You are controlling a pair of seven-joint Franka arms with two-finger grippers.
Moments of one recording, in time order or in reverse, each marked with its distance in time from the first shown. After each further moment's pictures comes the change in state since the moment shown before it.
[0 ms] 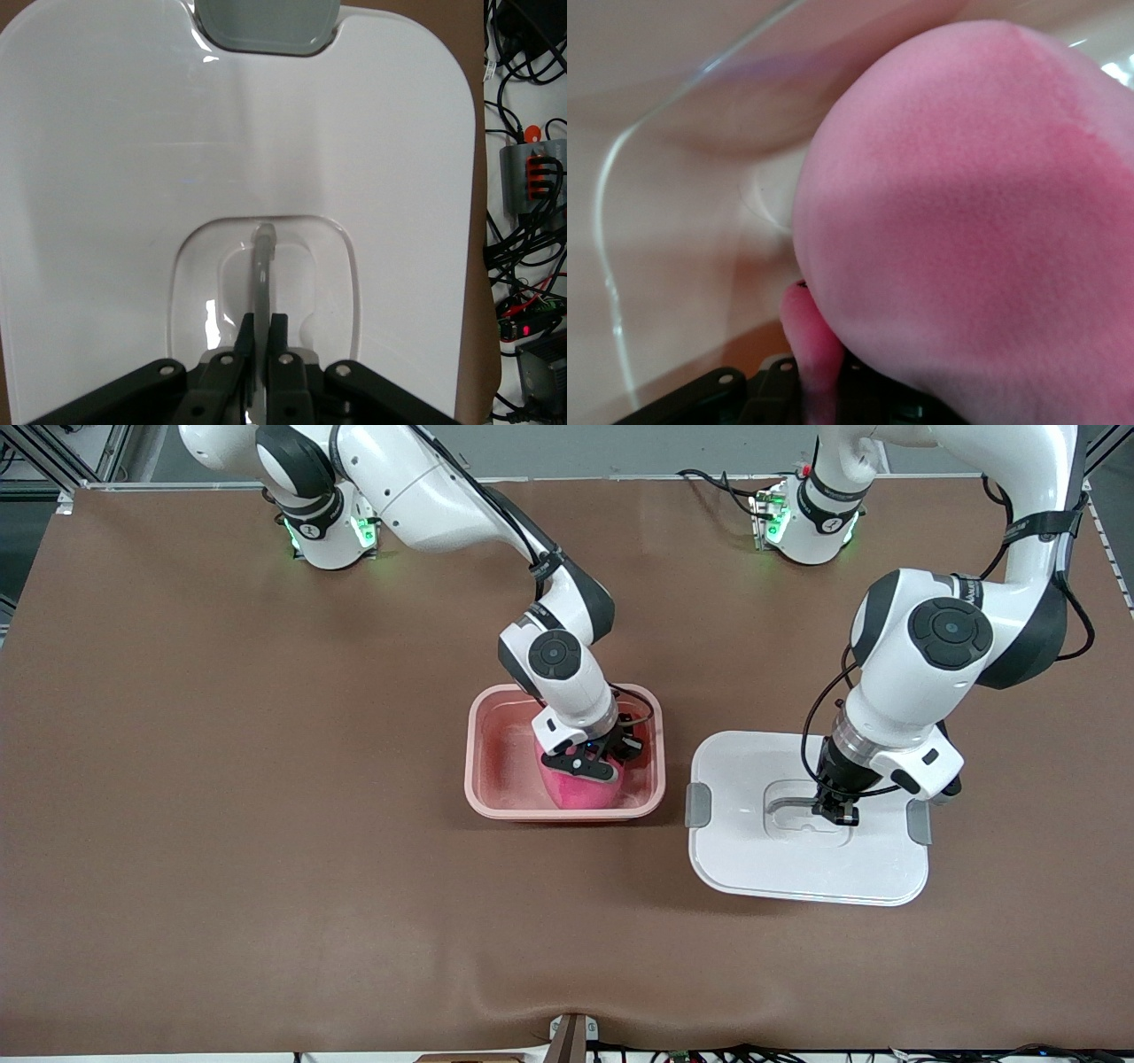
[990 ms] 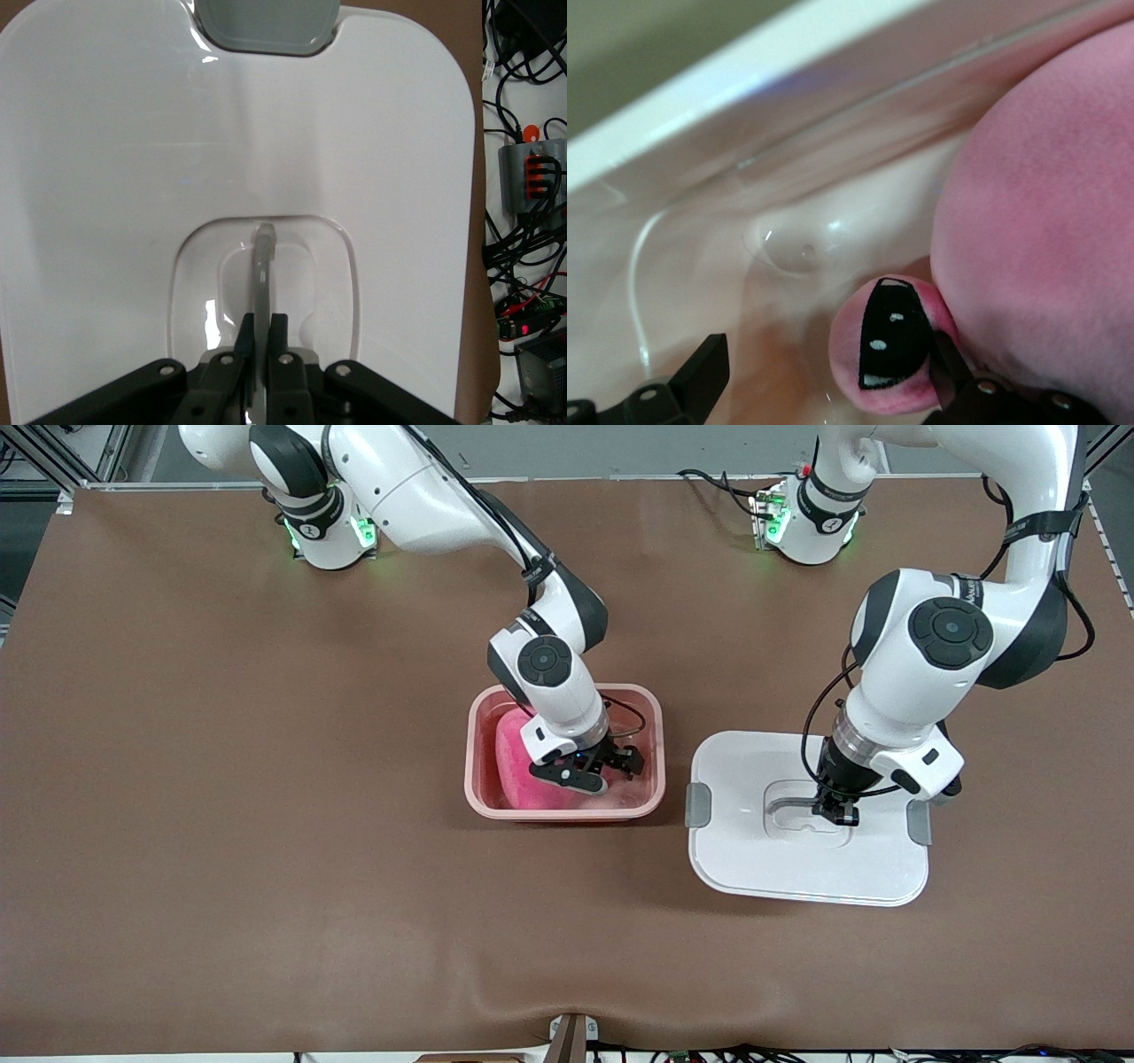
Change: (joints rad) left arm 0.000 -0.001 0.000 0.000 0.000 0.002 0.002; right arm -0.016 -0.035 -0.037 0.026 -0.011 -0.078 0.000
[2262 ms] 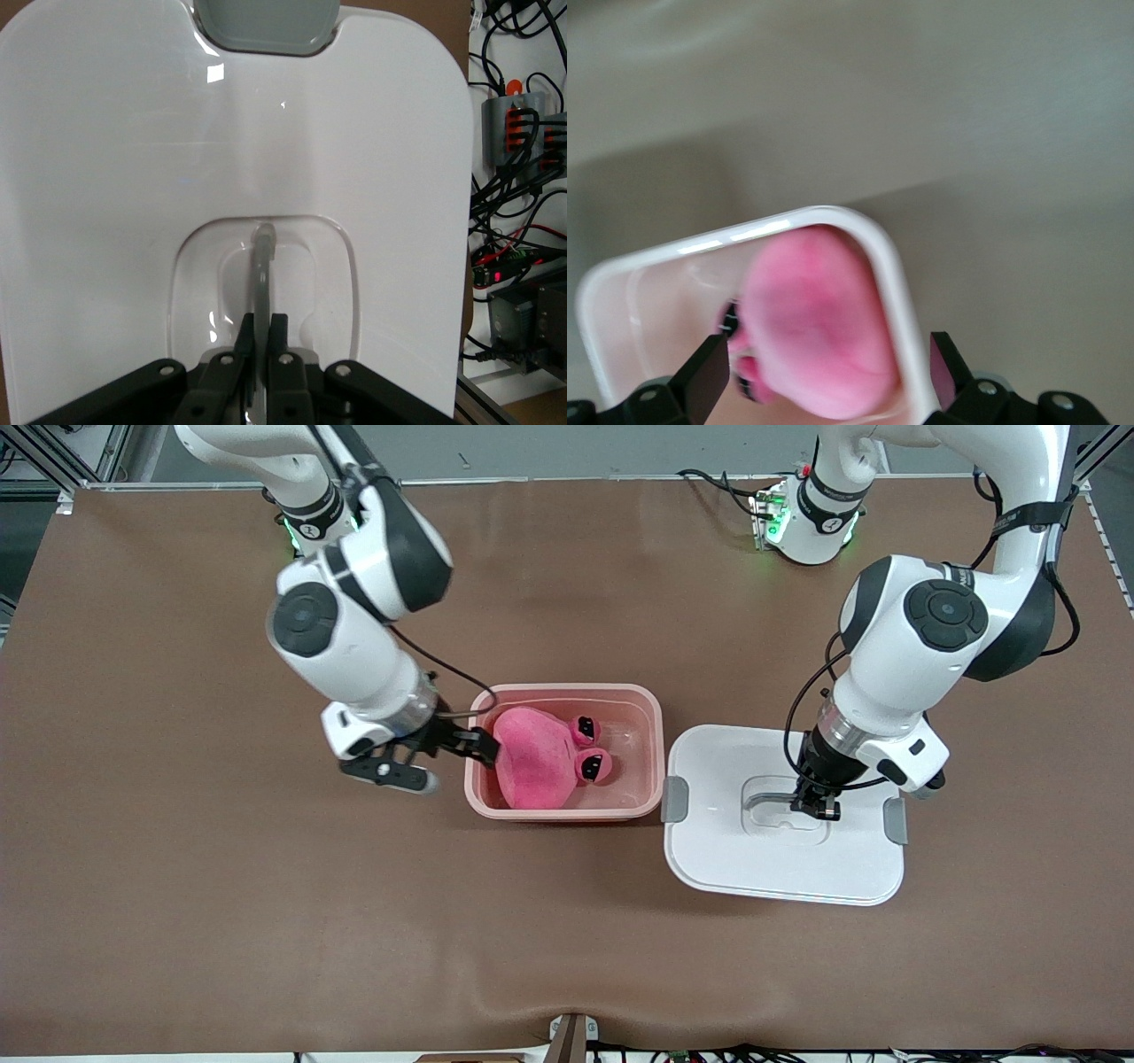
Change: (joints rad) left arm -0.010 -0.011 -0.044 0.028 -0.063 0.009 -0.021; right arm -0.294 -0.555 -0.015 -0.384 -0.003 -0.297 -0.424
